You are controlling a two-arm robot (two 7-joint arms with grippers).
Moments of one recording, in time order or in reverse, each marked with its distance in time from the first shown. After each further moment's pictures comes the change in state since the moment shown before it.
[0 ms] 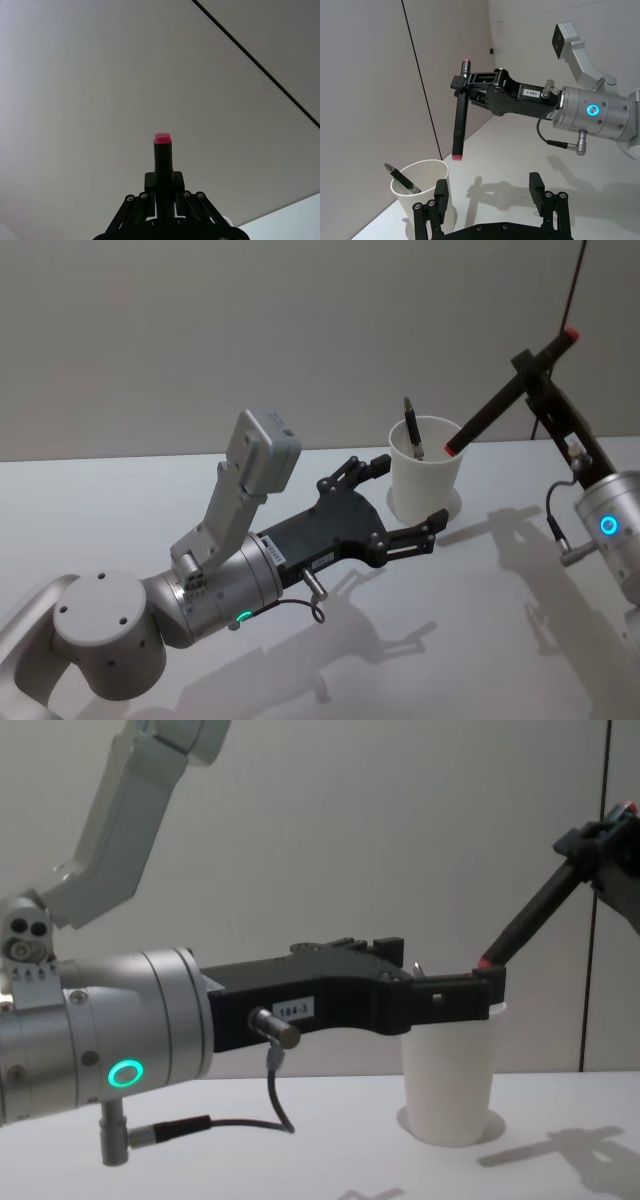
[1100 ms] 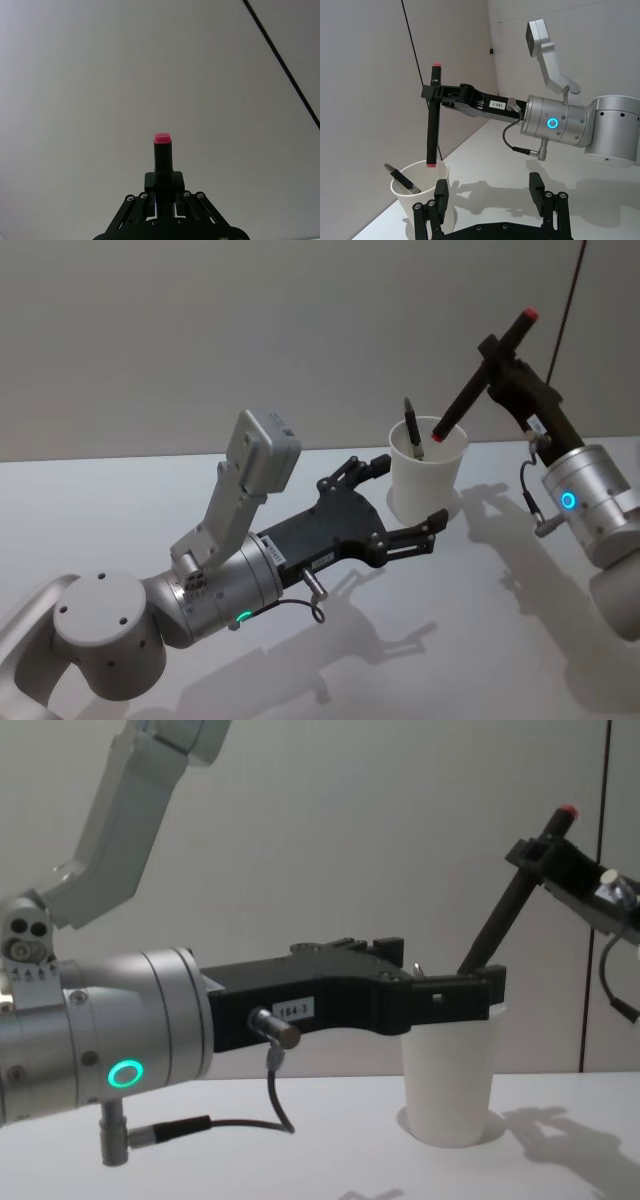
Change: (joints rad) left arm 0.000 0.000 0.000 0.000 0.000 0.000 0.000; right arm 0.149 -0.047 -0.020 0.216 -0.220 -0.036 0.110
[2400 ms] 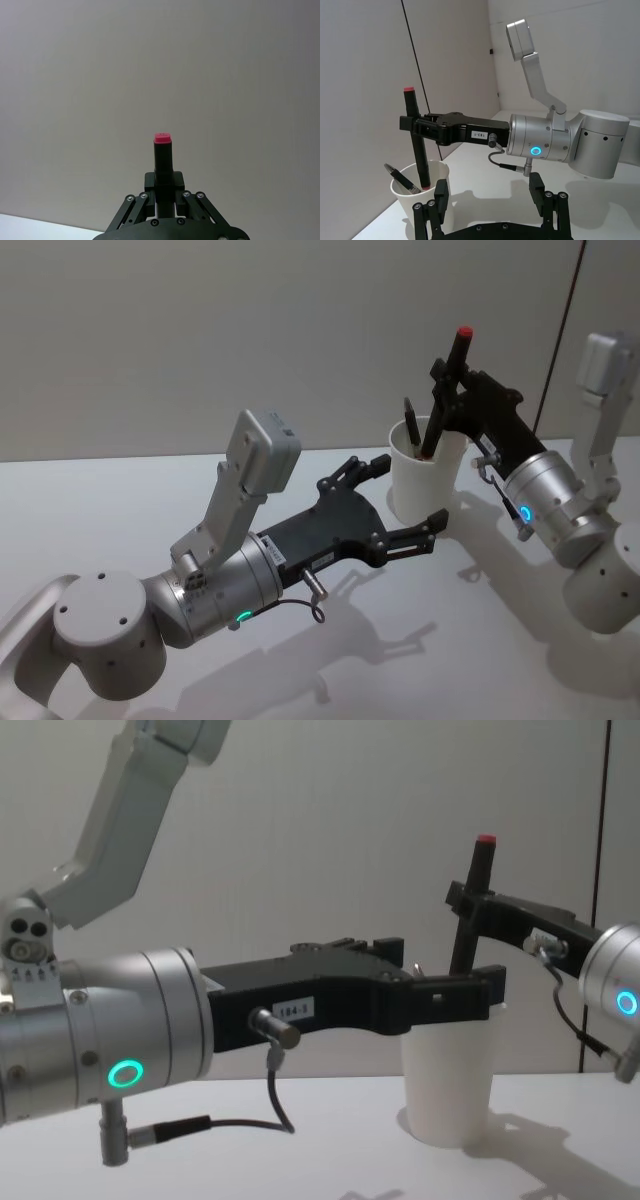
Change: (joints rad) left arm 0.000 0.000 0.000 0.000 0.000 0.000 0.000; right arm 0.066 -0.024 -0.049 0.124 -0.394 -0.058 0.047
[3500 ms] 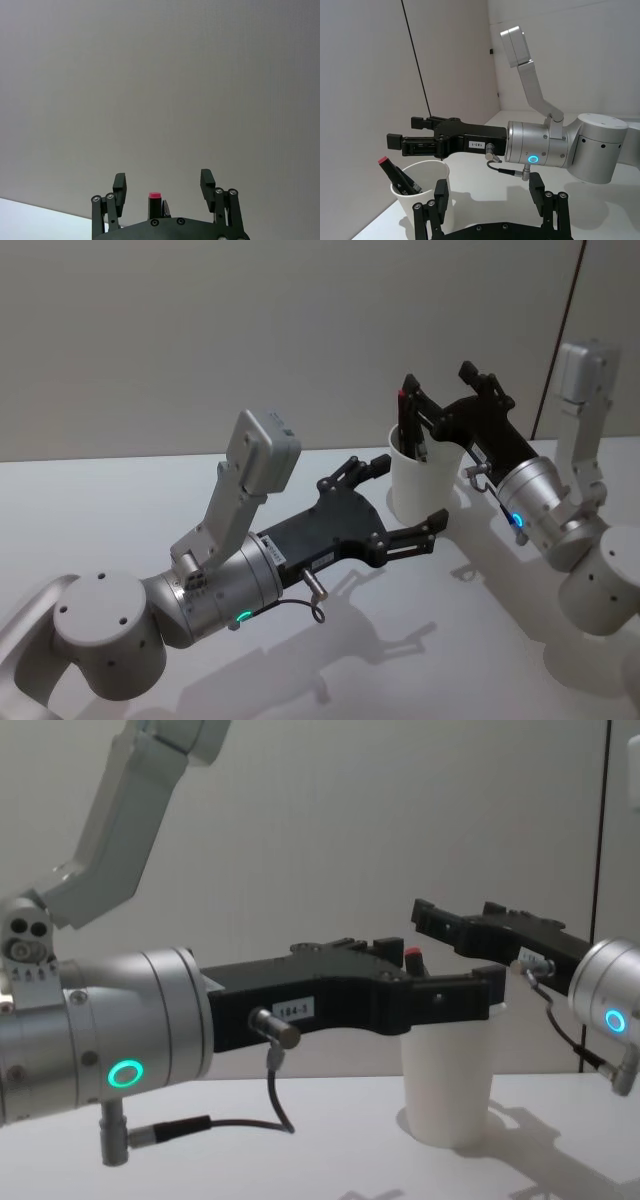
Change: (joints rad) left arm 0.000 0.000 0.000 0.000 0.000 0.000 0.000; right arm 0.007 -0.005 -0.012 0.026 -0.102 -0.007 -0.011
